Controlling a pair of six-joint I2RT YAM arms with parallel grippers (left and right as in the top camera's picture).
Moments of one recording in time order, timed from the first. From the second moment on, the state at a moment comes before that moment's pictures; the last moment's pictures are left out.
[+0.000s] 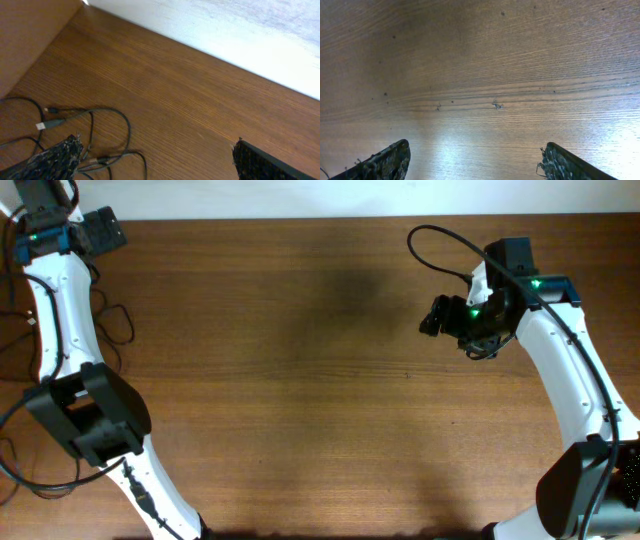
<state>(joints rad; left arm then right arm) 0.35 2.21 2.19 -0.76 -0.09 -0.06 0.06 1.72 1.49 -1.04 -0.31 0.38</state>
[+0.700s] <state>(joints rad) 0.33 1.74 2.21 -1.33 0.53 -0.06 0.06 1.61 1.64 -1.21 -0.31 0.19</state>
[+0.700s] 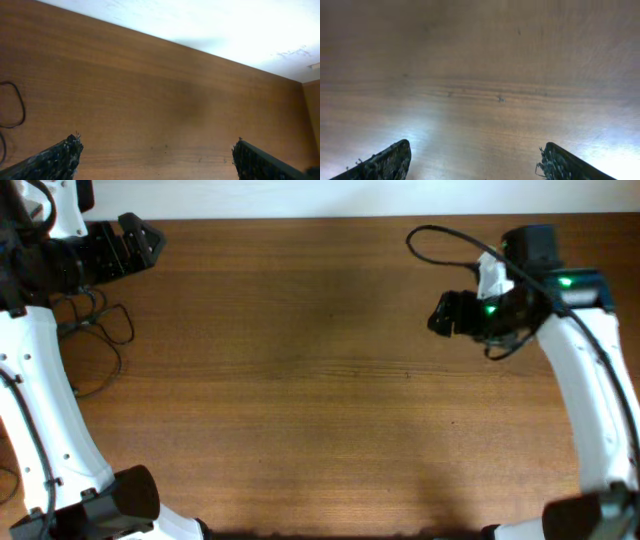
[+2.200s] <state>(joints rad) 0.33 1.74 2.21 -1.33 0.54 -0.06 0.06 1.07 1.51 -0.84 -0.04 0.08</state>
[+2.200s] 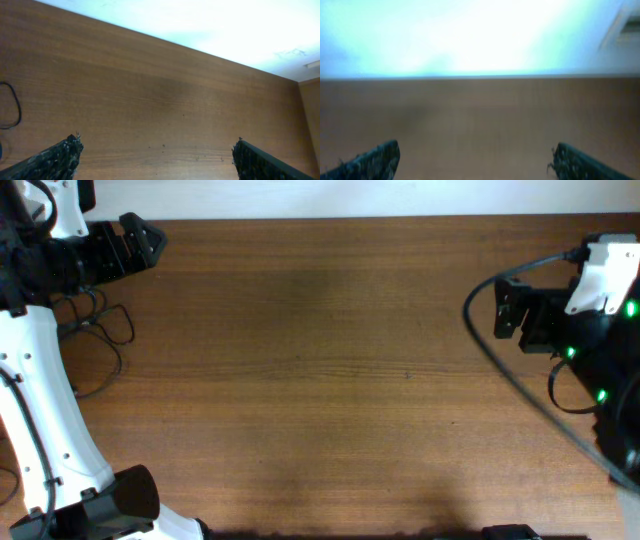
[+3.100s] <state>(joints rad) 0.33 1.74 2.21 -1.33 0.54 -0.06 0.03 0.14 0.09 0.02 -0.04 0.04</state>
